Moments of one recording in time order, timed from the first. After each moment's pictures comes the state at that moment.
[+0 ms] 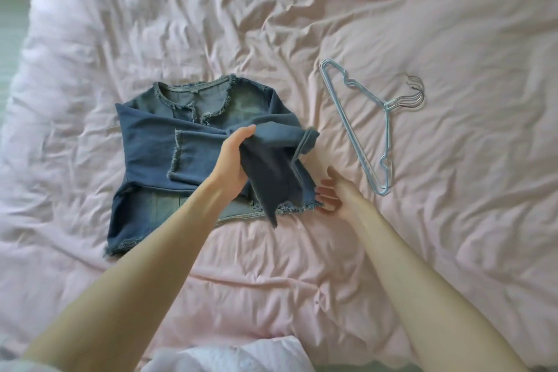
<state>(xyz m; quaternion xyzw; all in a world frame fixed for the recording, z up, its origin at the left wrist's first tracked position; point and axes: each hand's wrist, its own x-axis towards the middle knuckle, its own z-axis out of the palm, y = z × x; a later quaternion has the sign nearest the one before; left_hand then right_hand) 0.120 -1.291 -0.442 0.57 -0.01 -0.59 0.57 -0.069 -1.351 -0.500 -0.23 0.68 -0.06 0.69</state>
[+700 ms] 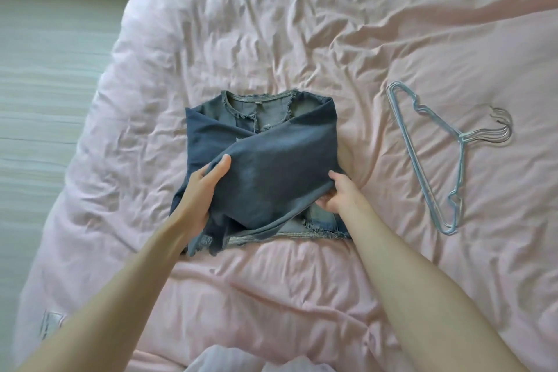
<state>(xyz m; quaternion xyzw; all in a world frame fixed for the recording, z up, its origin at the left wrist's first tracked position) 0.226 -1.188 -0.435 0.67 -0.04 -0.48 0.56 0.066 -1.348 -0.531 -0.01 0.63 -0.14 0.76</state>
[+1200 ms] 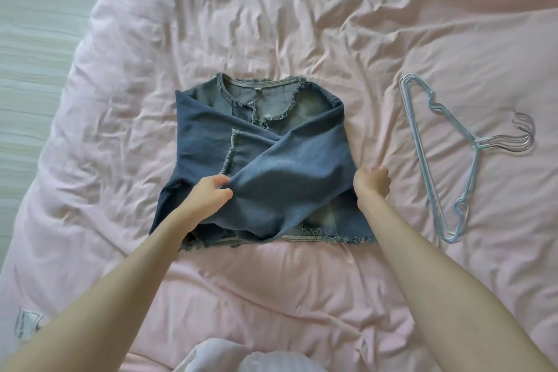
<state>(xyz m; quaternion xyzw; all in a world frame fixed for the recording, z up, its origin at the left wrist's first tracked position) 0.258 -1.197 -0.510 0.84 -0.17 -0.48 0.19 0.051 -1.395 -0.567 -0.41 0.81 -0.05 0.42</state>
